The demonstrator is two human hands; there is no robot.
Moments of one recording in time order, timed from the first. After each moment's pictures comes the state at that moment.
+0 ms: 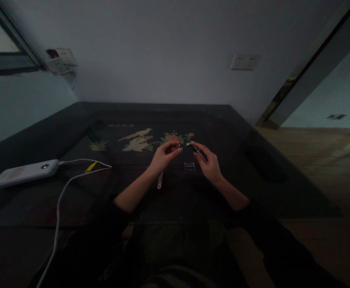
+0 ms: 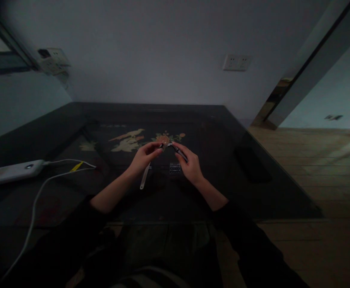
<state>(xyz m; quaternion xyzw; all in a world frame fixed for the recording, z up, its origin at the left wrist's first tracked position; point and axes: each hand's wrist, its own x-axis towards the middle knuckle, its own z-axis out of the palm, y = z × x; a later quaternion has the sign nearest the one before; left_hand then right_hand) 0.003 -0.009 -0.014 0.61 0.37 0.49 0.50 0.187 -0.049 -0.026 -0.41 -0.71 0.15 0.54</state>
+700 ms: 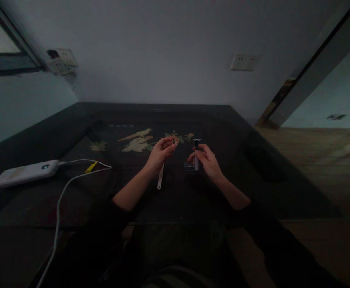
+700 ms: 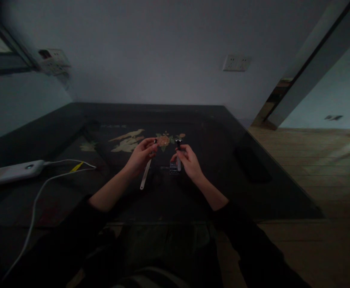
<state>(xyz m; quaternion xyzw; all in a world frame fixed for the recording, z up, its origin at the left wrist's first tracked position) -0.001 -0.006 -0.007 0.48 0.38 0.52 0.60 0.183 -0.041 -0.028 -0.42 -0.58 0.44 0.54</state>
